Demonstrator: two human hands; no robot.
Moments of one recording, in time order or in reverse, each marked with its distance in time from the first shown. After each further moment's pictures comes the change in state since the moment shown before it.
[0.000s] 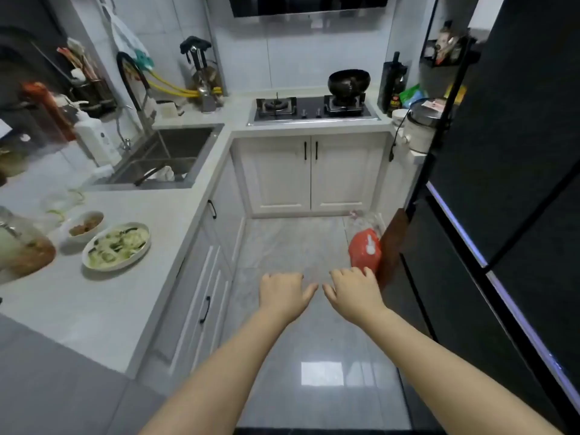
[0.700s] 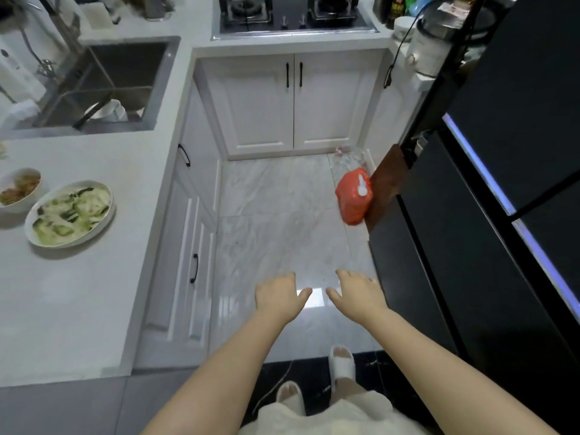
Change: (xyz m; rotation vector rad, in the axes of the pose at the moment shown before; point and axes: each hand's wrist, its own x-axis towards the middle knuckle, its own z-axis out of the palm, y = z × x) left_hand 0.011 -0.067 0.094 -0.035 -0.390 -0.007; right_hand 0.012 -0.028 0.101 0.170 -0.329 0.212
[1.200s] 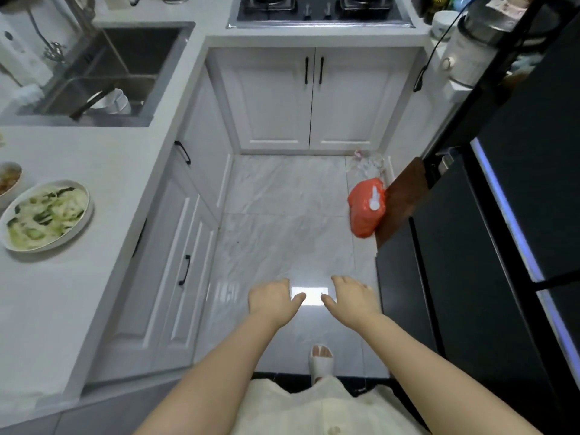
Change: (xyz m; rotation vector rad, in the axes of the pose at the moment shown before) left_hand 0.086 0.048 -0.017 0.029 -0.027 -0.126; right_hand 0.100 0.053 -0.036 -0.055 -0.106 -0.098
